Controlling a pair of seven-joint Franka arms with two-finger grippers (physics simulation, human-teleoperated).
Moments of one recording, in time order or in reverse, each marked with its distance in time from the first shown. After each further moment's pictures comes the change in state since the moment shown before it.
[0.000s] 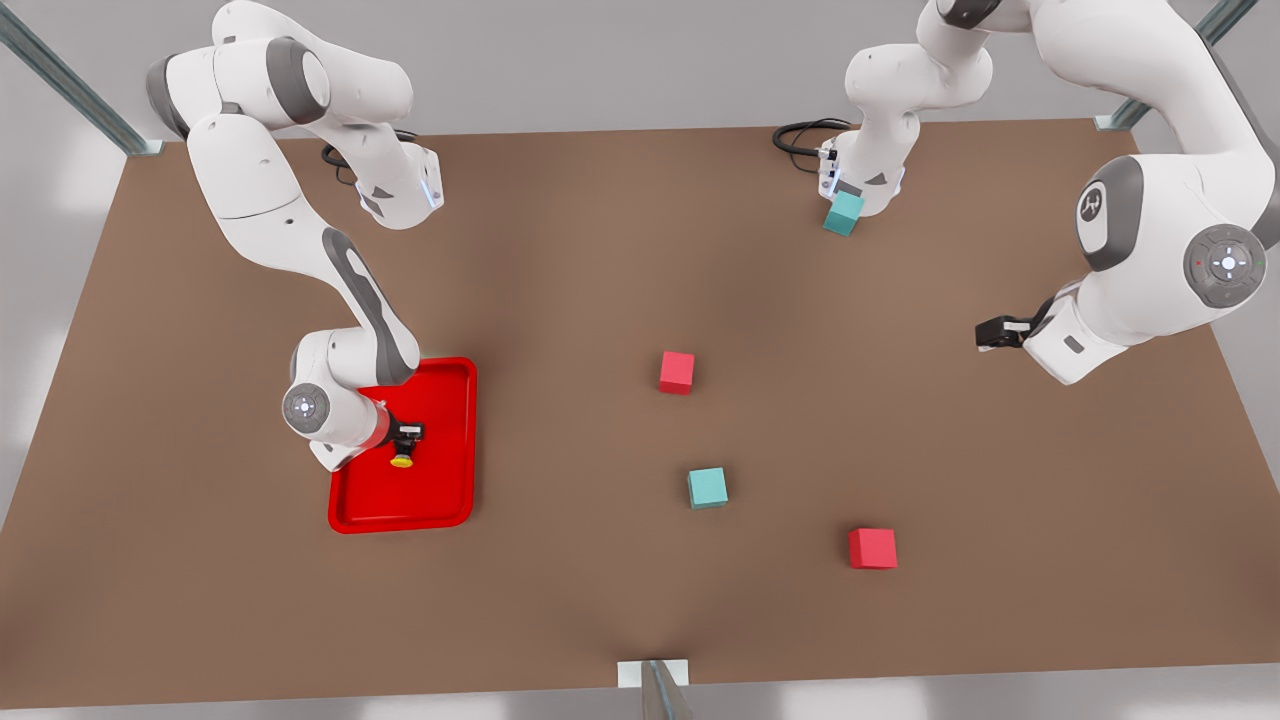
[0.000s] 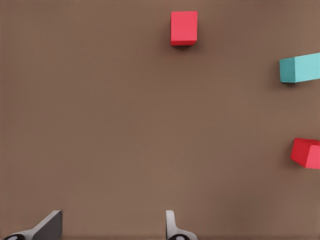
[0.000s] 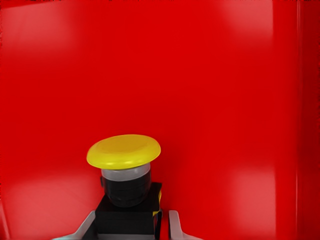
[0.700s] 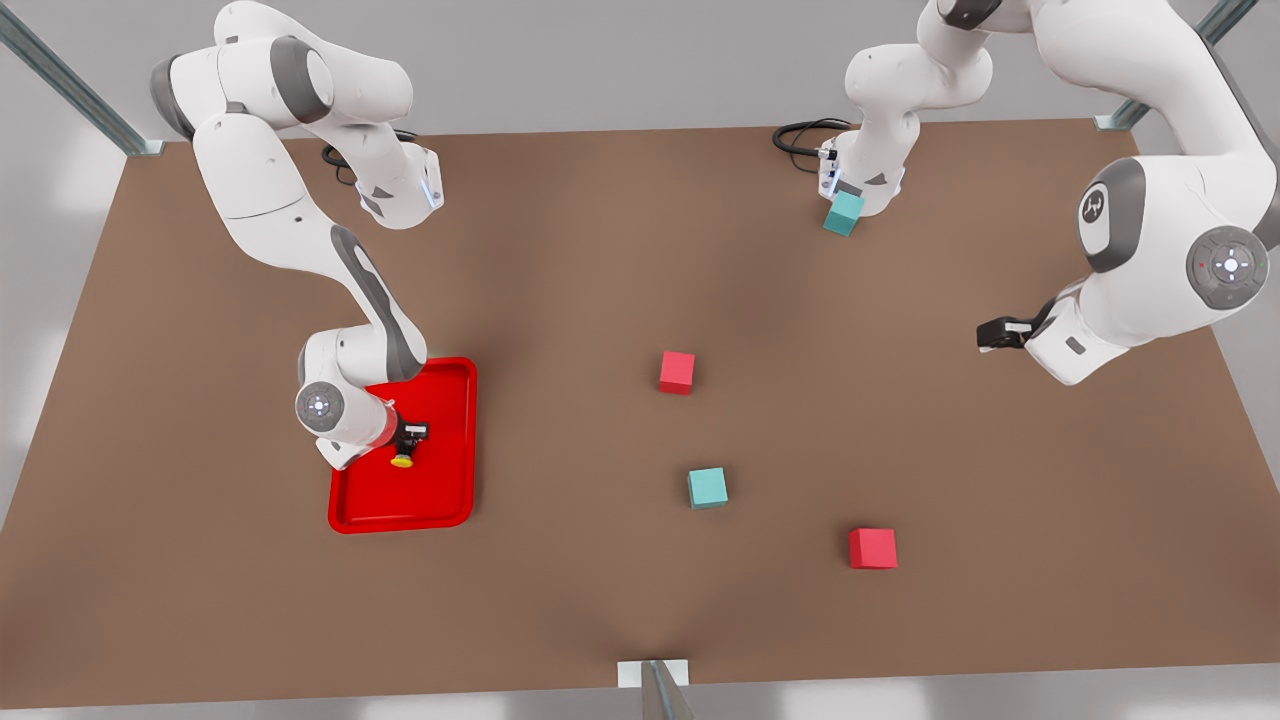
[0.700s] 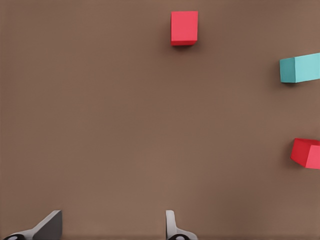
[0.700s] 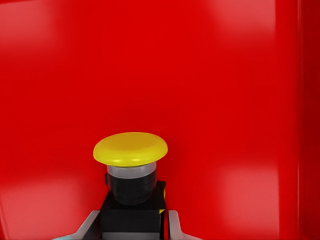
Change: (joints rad) left arm 0.003 0.004 0.001 0.000 -0.002 0.002 0.005; right arm 0.022 0.001 -0.002 0.000 -0.064 -0.001 0.086
